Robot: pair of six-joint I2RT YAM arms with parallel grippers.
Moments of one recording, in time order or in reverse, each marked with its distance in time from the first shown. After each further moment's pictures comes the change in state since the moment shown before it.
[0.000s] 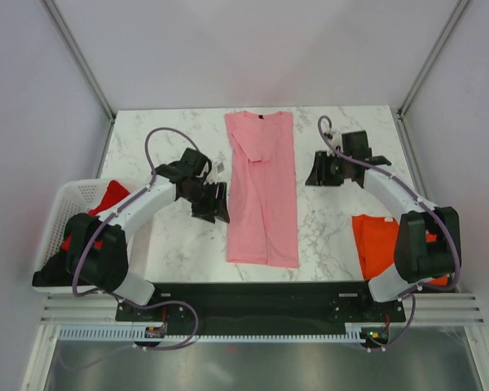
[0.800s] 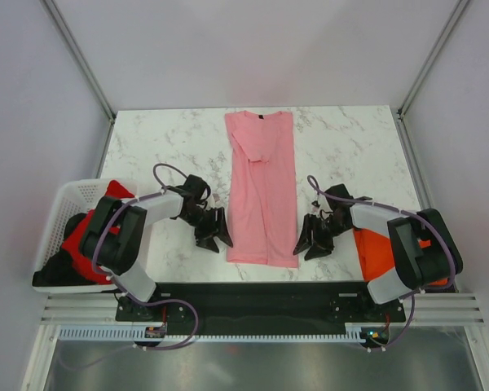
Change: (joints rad) left arm 0.066 0.149 -0.336 0.198 0.220 -0.262; right arm 0.138 -0.049 -0.569 -0.106 -0.293 0.338
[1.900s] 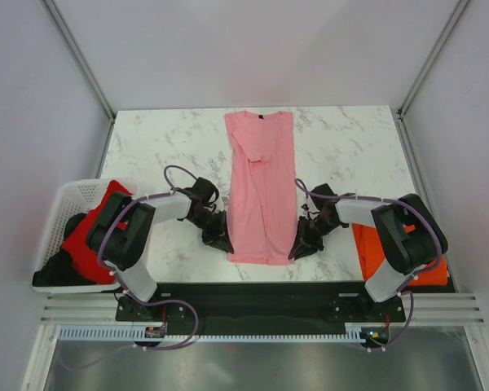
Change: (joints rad) left arm -0.075 0.065 0.010 0.054 0.059 -0.012; right arm 0.103 0.144 0.082 0.001 0.004 0.131
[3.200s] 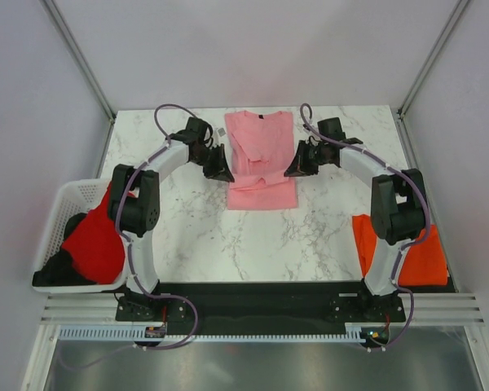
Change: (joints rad) left arm 0.178 0.314 0.698 -0.083 -0.078 0.188; right arm -0.164 0.236 0.651 0.104 0.085 -0.206
